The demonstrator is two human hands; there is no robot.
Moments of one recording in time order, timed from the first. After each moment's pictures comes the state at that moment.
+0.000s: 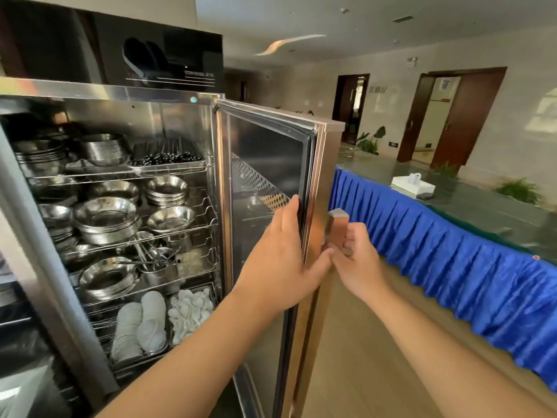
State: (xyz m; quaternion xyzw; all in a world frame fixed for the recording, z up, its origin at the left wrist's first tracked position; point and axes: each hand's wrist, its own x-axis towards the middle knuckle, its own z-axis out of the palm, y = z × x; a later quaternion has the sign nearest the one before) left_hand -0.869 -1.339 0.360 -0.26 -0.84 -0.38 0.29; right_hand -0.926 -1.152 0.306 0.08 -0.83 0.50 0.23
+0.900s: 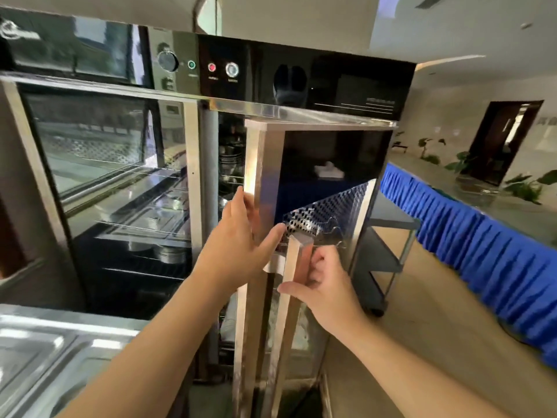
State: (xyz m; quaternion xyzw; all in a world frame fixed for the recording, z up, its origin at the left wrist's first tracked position) left_hand -0.854 -1.658 0.360 0.06 -0.88 -0.29 0.37; right_hand -0.924 -1.473 0.301 0.34 -0.75 0.56 0.03
